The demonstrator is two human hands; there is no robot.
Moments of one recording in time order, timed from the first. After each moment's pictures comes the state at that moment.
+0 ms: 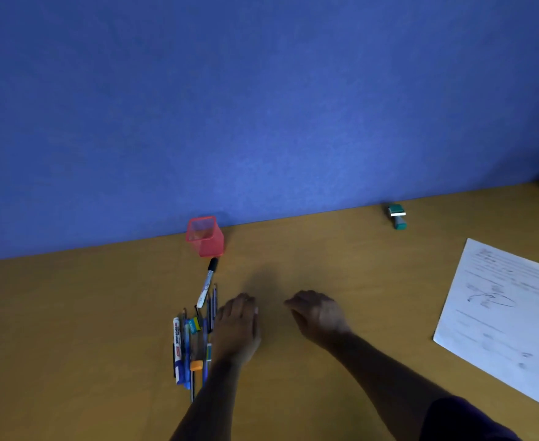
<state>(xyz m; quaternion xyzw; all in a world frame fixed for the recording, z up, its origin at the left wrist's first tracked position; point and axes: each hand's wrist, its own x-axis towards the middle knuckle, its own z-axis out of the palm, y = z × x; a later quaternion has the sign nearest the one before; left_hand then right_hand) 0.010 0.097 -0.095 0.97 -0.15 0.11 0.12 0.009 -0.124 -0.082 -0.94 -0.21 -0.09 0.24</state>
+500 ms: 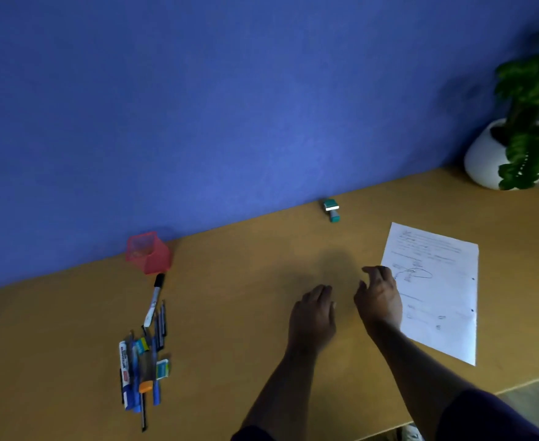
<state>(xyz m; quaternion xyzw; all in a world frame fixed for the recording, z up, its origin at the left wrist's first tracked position) -0.026 -0.151 -0.083 0.93 -0.29 -0.06 0.22 -0.047 -0.300 -0.069 -0.91 0.32 -0.11 0.25</state>
